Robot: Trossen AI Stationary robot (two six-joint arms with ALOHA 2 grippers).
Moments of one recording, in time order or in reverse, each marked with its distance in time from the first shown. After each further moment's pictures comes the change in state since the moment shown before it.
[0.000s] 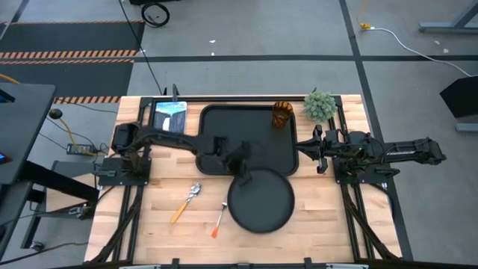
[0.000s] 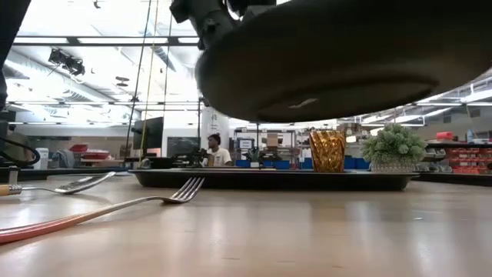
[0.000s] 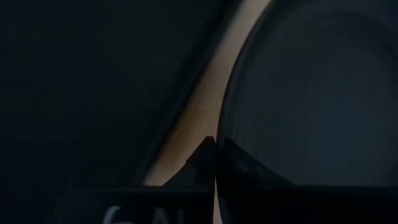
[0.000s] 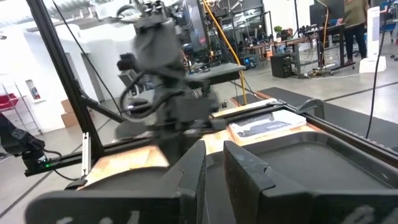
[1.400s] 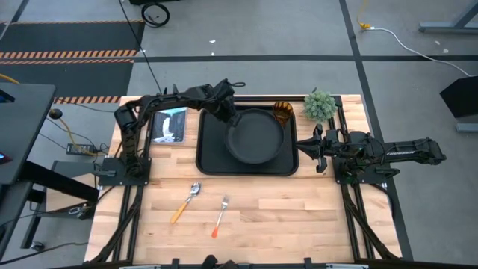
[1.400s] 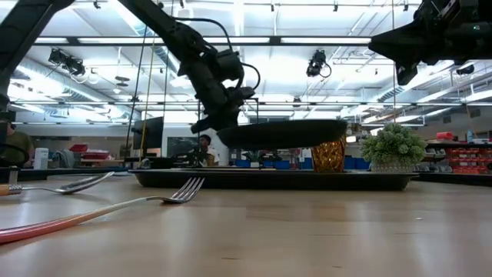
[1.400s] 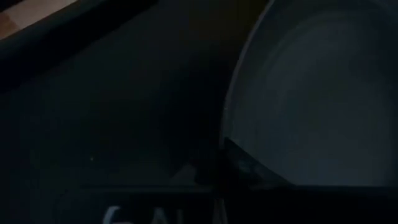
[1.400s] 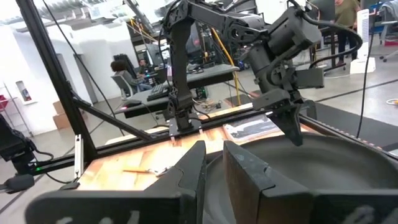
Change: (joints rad) left arm 0.560 0.063 0.000 0.016 0.122 0.167; right arm 0.000 0.000 0.000 -0.001 0.028 -0.003
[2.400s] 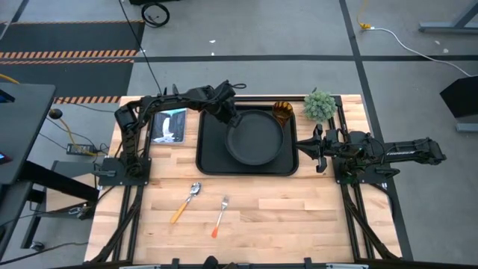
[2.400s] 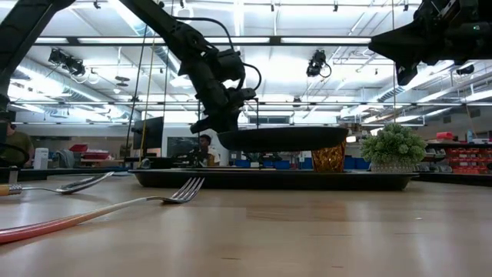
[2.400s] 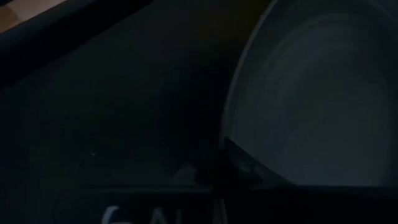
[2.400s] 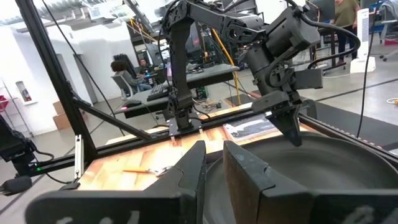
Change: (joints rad) left arm -0.014 0.002 0.000 -0.006 -0.030 -0.018; right arm 0.000 0.001 0.000 0.000 0.000 0.004
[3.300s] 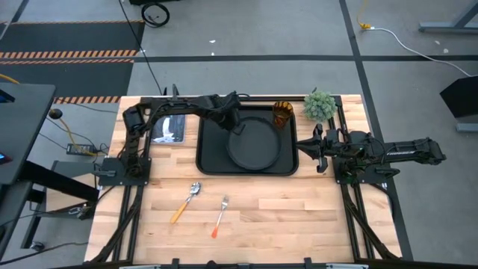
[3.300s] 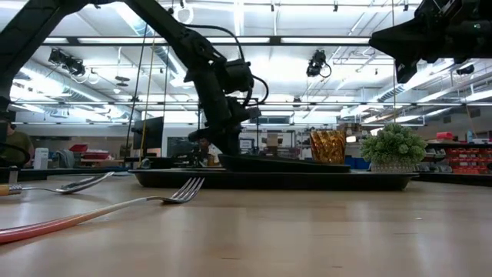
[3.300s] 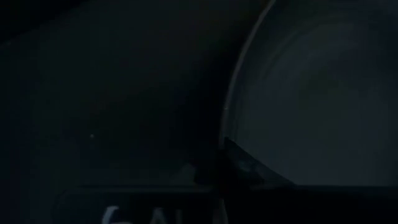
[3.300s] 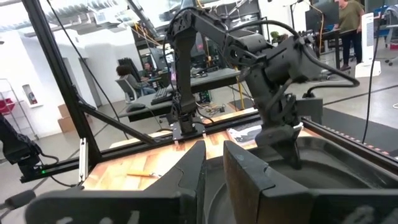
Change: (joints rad) left arm -0.067 0.074 0.000 -0.014 -0.150 -0.082; right arm 0.000 0.000 0.000 0.022 -0.013 -0.004
